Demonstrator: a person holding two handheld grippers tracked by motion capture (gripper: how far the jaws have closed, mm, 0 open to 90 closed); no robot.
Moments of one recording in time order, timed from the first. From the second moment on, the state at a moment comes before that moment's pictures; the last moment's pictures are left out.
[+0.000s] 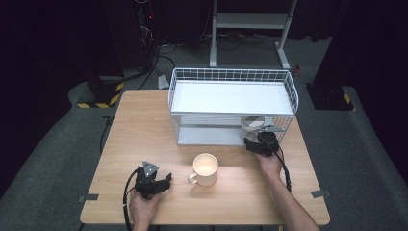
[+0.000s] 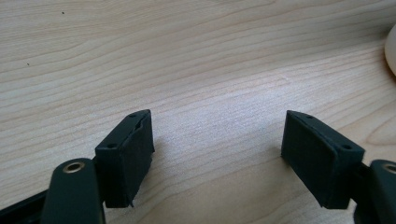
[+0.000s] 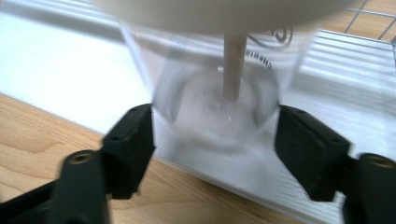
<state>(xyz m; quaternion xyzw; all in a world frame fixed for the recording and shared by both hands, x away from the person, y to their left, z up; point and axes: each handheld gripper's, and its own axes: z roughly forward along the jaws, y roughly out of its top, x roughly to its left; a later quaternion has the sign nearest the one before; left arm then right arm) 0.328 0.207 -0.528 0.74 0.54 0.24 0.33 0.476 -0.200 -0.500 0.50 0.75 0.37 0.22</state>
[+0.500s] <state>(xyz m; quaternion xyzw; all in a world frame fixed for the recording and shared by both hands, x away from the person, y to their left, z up) 0.328 0.207 -0.528 0.74 0.54 0.24 0.33 0.482 -0.200 -0.507 0.51 0.74 0.37 0.23</state>
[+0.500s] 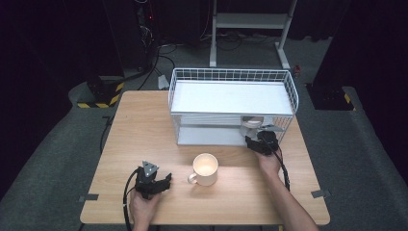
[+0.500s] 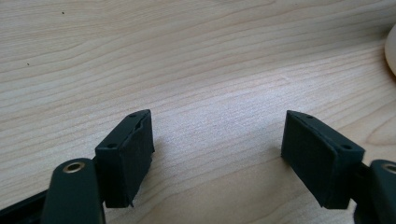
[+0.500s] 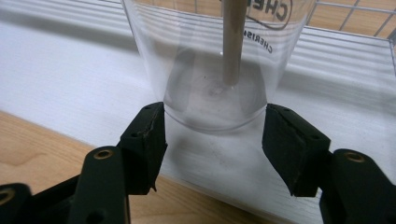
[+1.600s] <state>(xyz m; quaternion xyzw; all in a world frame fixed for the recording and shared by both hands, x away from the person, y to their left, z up) 0.328 0.207 -0.528 0.74 0.54 0.24 0.33 0.494 -0.196 -0.502 0.53 0.73 0.36 0.22</state>
